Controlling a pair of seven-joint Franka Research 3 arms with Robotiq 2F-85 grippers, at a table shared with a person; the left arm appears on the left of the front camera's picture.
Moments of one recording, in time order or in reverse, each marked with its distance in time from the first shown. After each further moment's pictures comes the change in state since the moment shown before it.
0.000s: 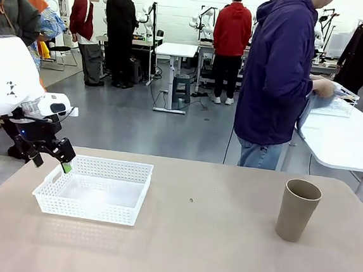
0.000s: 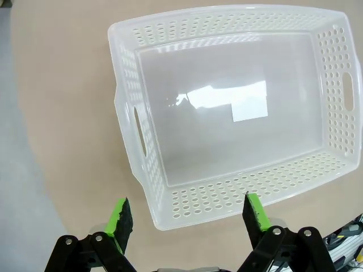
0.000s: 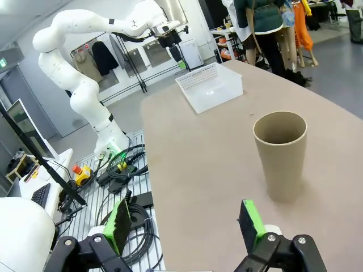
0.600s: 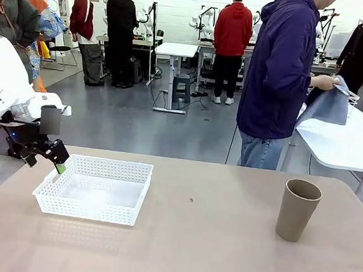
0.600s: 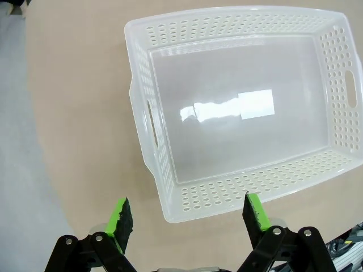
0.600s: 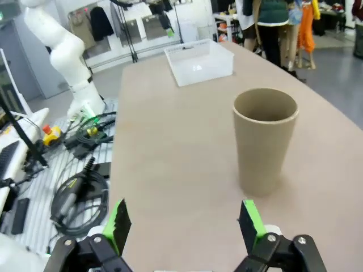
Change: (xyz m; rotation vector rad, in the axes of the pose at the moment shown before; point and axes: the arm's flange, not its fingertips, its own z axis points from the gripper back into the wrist) left arm -0.024 0.004 0.007 0.033 -0.071 -0.003; right arm -0.036 -0.052 -0.038 -0.035 0.092 0.189
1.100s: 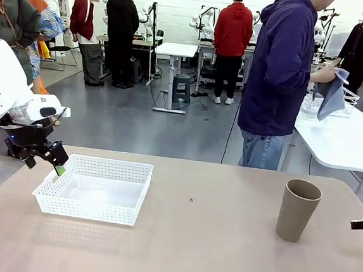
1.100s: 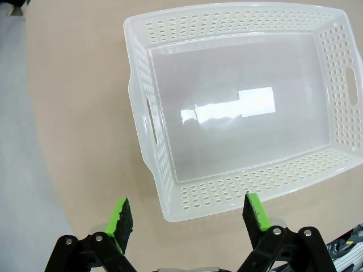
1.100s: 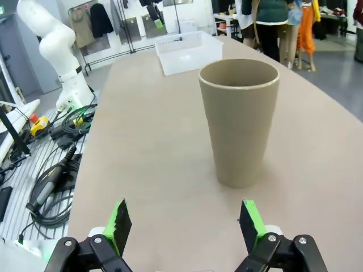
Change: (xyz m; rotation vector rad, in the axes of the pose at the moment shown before) left arm -0.004 0.000 -0.002 0.001 -0.006 0.000; right arm -0.038 -0.050 -0.029 0.020 -0.006 0.033
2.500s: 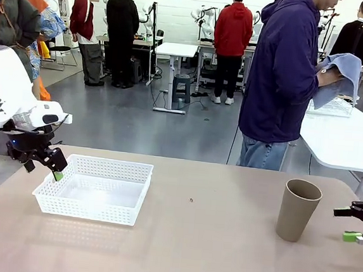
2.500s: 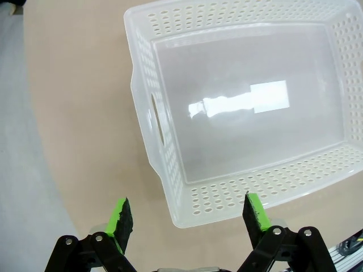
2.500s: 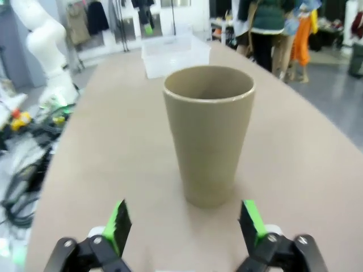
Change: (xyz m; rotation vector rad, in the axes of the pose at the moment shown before) left arm 0.000 0.002 -0.019 0.042 0.036 -0.035; right arm 0.009 -0.032 -0.028 -0.052 -0.025 0.093
